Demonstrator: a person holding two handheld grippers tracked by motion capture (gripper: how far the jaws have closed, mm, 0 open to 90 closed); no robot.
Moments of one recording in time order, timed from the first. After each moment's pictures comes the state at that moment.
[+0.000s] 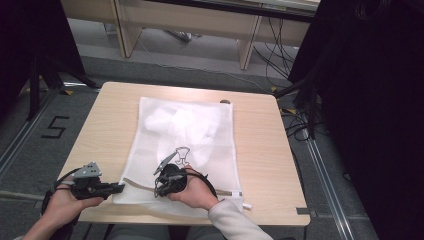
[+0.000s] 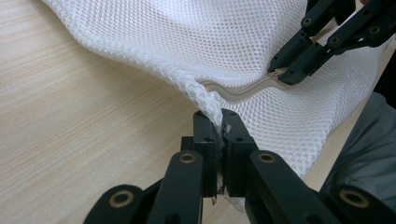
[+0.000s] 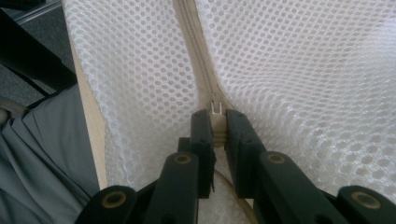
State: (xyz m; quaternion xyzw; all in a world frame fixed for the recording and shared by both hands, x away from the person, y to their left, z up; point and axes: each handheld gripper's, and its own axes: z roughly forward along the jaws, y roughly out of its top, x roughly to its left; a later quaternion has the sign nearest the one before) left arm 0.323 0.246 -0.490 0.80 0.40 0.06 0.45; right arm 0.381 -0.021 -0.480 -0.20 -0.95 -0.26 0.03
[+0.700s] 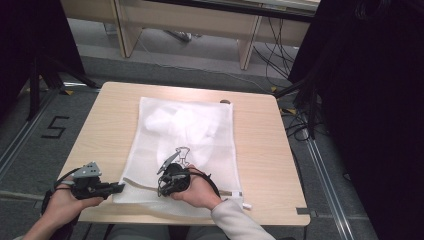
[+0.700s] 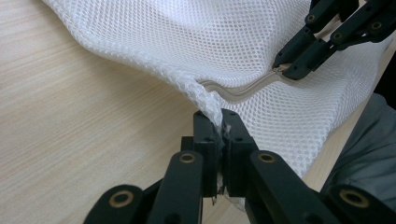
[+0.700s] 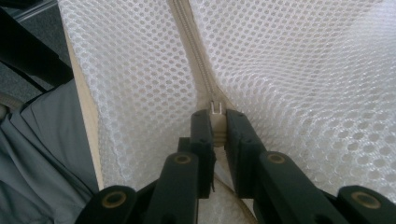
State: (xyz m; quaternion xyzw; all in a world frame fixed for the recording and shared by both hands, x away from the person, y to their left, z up) left arm 0.323 0.247 -0.490 0.80 0.40 0.07 0.45; right arm 0.383 -0.029 -0.479 -0.20 -0.95 -0.25 0.03
